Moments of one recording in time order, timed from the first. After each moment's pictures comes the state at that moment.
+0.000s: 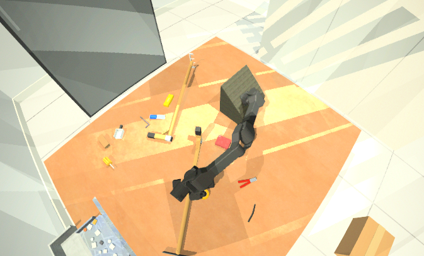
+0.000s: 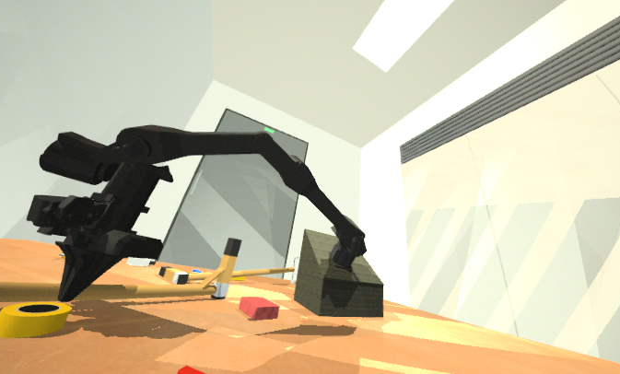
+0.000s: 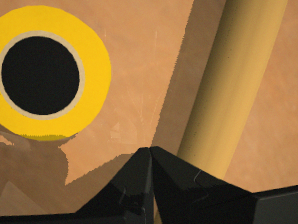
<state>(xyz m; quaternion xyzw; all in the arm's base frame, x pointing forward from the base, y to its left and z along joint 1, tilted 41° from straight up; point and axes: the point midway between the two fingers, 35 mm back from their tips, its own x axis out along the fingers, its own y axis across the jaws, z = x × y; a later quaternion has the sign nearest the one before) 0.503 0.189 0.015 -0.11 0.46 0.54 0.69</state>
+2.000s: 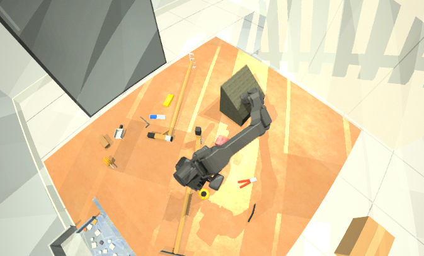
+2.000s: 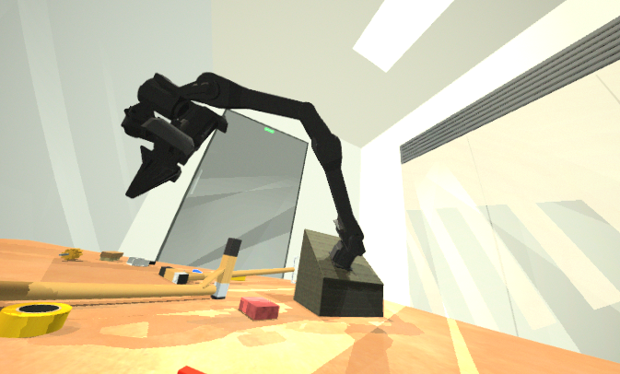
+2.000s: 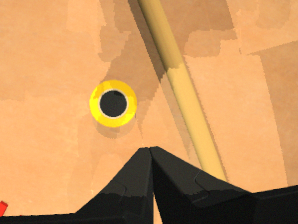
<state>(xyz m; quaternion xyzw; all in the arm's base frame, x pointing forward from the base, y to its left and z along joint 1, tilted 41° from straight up) 0.483 0.107 0.141 0.15 0.55 0.35 0.74</state>
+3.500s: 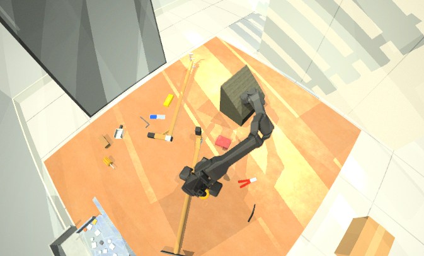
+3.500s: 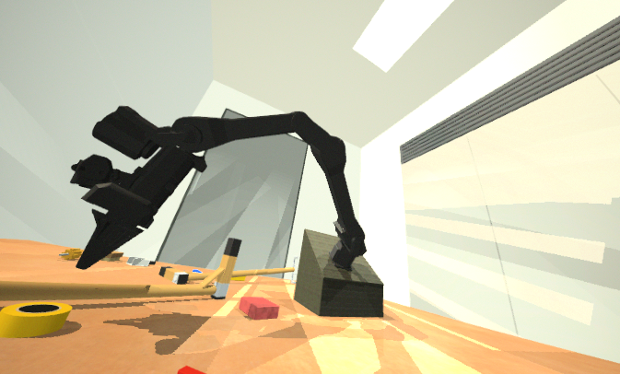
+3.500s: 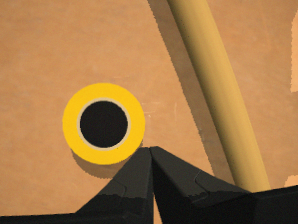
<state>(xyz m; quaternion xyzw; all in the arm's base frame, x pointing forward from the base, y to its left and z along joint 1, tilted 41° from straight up) 0.485 0.178 0.066 0.16 0.55 0.35 0.74</state>
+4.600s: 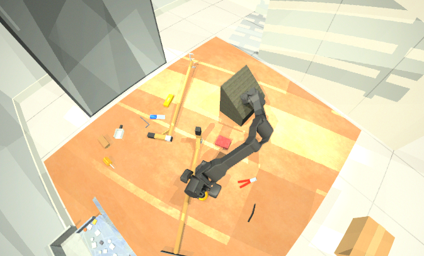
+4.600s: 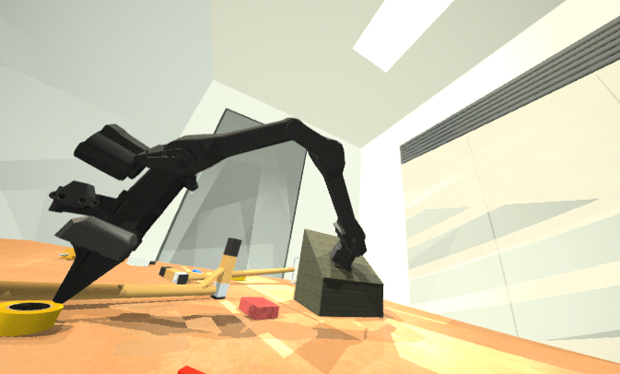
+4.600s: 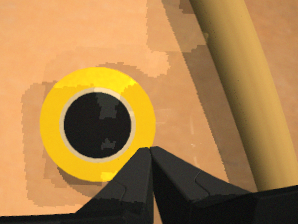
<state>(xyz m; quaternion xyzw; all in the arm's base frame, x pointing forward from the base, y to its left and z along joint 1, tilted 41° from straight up) 0.486 0.203 0.034 0.16 0.54 0.36 0.75</state>
